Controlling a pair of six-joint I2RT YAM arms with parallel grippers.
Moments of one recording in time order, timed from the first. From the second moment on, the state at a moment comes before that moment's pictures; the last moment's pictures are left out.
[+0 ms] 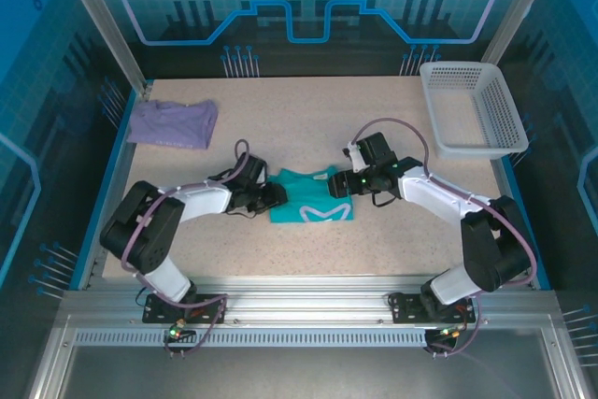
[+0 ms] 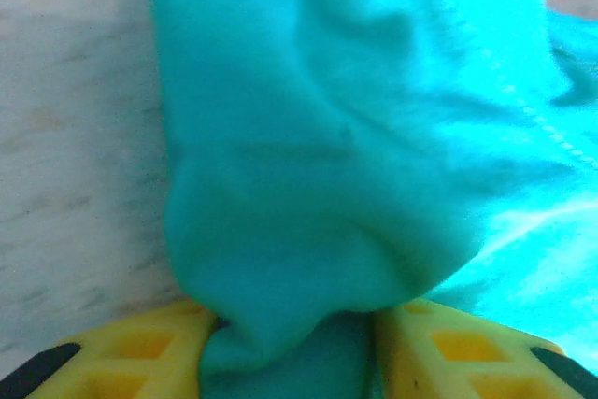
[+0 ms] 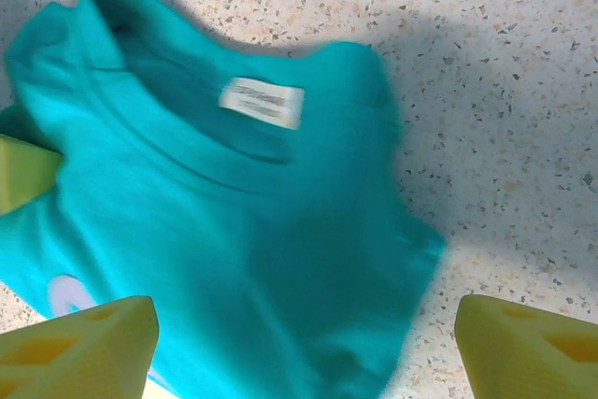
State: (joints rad) left arm -0.47 1.68 0.77 -0.06 0.35 -0.79; right arm 0.46 1.50 0.93 -0.44 -0.19 0.24
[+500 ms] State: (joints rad) left arm -0.49 1.75 0.84 0.05 0.46 -0.72; right arm 0.43 1.47 0.90 -0.44 -0.18 0.24
